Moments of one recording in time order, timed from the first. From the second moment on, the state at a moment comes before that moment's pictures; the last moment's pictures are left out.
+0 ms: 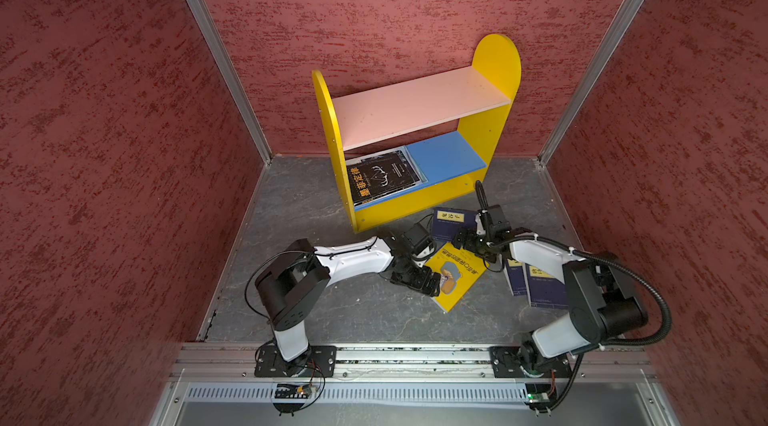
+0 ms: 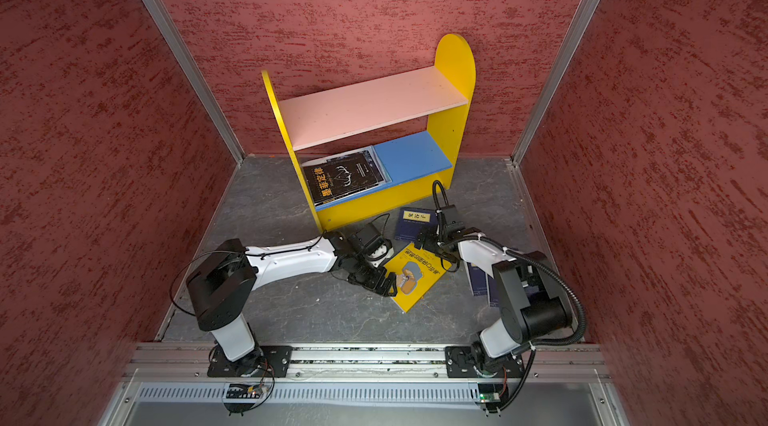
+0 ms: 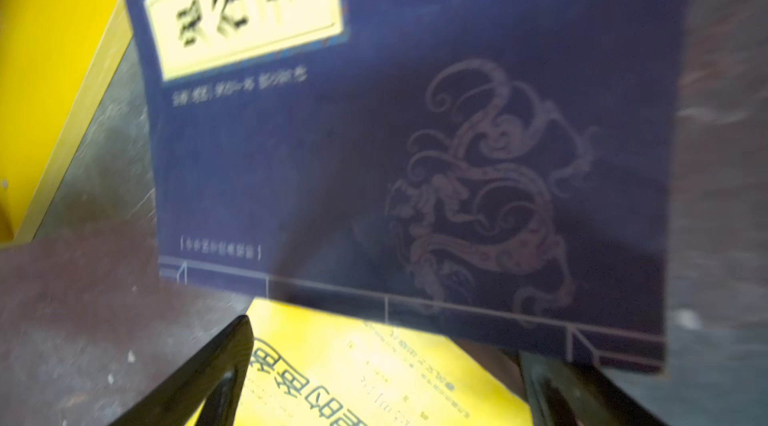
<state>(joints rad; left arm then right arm) -0.92 1.76 1.12 -0.60 0.36 -0.50 0.30 1.54 0.77 -0.29 -0.21 0.64</state>
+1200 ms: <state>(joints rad) -0.71 1.30 0.70 -0.51 0.01 -0.85 0.55 1.65 0.88 -0.33 -0.33 0.74</state>
